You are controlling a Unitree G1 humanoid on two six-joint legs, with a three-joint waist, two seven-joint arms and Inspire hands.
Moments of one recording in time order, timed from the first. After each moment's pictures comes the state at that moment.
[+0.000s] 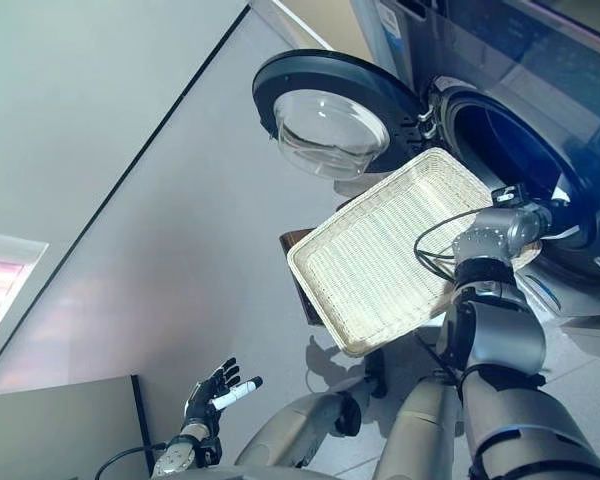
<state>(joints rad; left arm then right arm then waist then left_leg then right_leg) 0.10 0.13 -0.40 0.97 -0.49 -0.40 0.09 -1.00 -0.49 -0.34 1.17 1.11 -0.52 -0.46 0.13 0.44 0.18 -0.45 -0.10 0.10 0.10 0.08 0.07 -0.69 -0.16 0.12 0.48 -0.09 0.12</state>
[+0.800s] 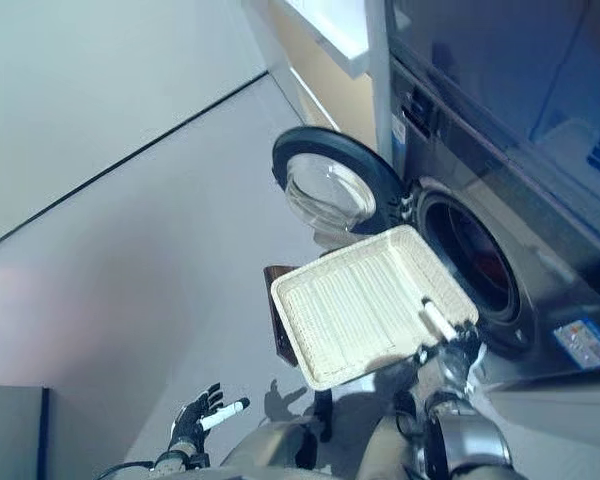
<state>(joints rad) 0.12 0.13 -0.24 1.16 -0.33 -0.35 0.11 -0.32 -0.28 -0.13 1.31 0.74 -0.28 -0.29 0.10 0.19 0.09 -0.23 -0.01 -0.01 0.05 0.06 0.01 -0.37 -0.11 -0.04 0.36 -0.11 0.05</state>
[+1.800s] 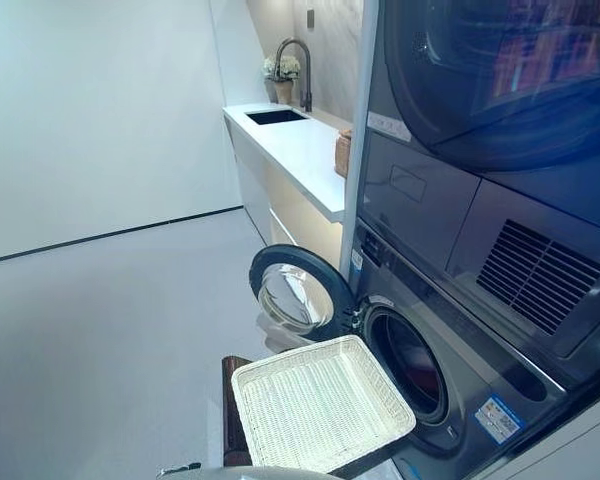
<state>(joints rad) 0.11 0.20 -0.17 1.39 -0.02 -0.22 0.00 0.09 -0.22 0.00 1.49 0.02 -0.13 -0.19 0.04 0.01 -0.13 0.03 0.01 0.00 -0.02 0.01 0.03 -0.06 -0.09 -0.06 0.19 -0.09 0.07</state>
